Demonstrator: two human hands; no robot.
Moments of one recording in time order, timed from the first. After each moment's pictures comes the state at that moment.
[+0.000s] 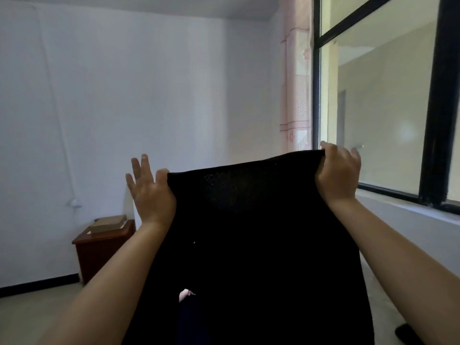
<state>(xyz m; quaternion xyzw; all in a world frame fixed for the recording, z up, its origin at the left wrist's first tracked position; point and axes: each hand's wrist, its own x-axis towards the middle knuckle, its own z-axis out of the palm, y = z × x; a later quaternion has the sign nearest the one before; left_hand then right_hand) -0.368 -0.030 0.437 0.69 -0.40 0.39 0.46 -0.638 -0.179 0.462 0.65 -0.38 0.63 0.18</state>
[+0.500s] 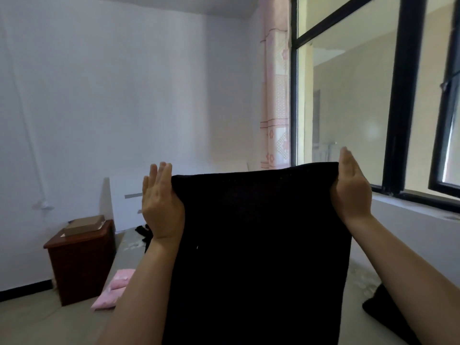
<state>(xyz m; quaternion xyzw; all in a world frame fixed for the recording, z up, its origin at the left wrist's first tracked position) -0.431 -0.011 0.428 0.53 -0.42 0.48 0.56 -0.694 -0.128 0.435 0.67 -0.42 0.59 0.14</state>
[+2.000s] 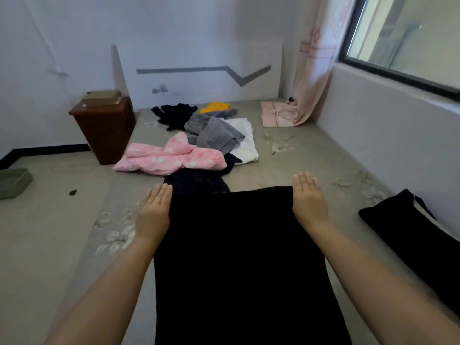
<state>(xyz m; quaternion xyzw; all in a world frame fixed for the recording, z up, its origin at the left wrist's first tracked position) -0.425 0.008 0.147 0.79 -0.52 0.25 0.22 -0.679 -0.182 0.171 0.90 -0.42 0.13 0.05</state>
